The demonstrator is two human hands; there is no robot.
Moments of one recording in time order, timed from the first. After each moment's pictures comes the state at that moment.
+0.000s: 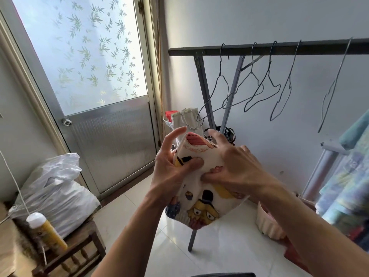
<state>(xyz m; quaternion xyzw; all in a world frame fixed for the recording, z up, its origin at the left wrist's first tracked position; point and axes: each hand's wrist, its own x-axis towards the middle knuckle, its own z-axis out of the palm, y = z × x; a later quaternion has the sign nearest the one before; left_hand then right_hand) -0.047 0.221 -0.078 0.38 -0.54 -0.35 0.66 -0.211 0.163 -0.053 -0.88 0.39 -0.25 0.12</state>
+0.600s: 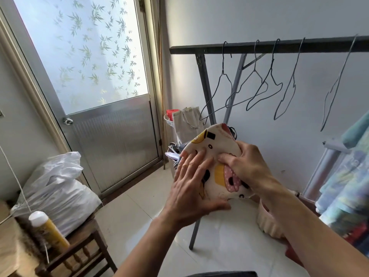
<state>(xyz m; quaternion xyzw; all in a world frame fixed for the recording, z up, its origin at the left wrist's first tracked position) -0.057 0.209 -0.146 0.55 -0.75 0.06 0.38 -0.215 0.150 -0.070 -0.67 0.49 -0.41 0.37</state>
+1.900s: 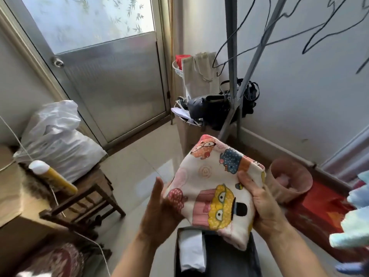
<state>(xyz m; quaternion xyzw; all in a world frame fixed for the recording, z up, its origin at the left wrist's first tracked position) -0.034 0.213 -0.249 0.33 -0.20 -0.68 0.63 -0.227 0.119 -0.232 -0.31 0.39 -0.39 0.77</state>
